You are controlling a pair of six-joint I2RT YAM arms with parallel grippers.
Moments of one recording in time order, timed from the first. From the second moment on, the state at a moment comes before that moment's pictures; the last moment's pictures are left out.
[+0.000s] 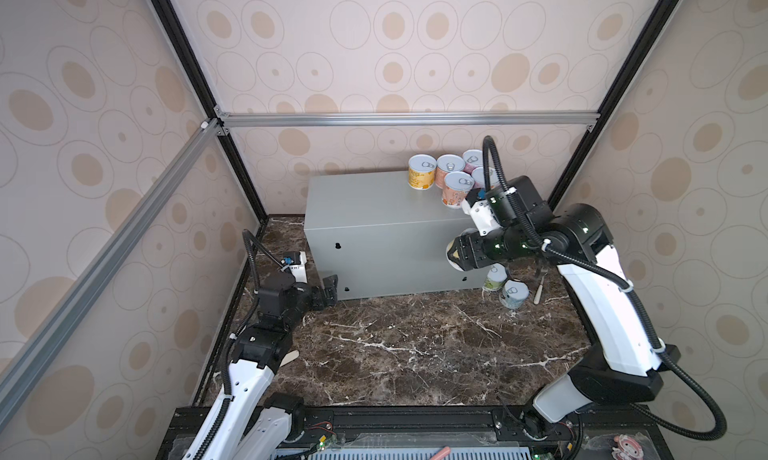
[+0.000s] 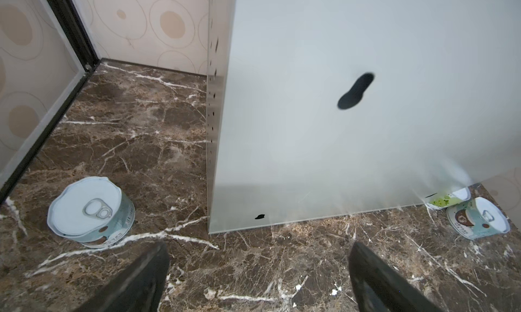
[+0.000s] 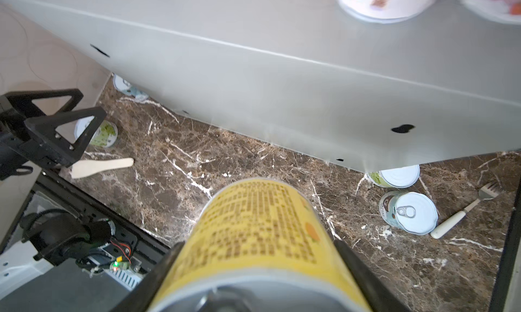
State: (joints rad) left arm -0.20 0.76 0.71 -0.40 0.01 -0.27; right arm 0.69 1.62 2.29 -1.56 0.04 0.28
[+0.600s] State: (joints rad) left arm -0.20 0.68 0.62 -0.33 -0.01 -0.28; right arm 0.80 1.82 2.46 -1.48 0.28 0.23
